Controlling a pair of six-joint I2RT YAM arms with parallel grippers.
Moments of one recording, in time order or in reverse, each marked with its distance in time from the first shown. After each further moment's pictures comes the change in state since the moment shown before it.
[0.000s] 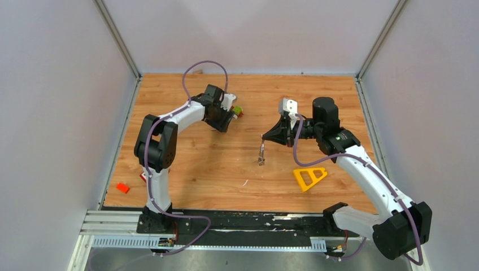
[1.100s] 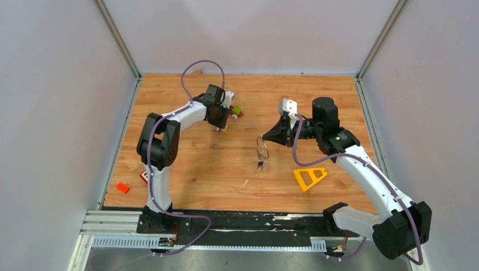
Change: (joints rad) left arm 0.000 0.046 0.014 0.076 -0.058 -0.151; right arm 0.000 0.003 -0.002 -0.002 0.000 -0.003
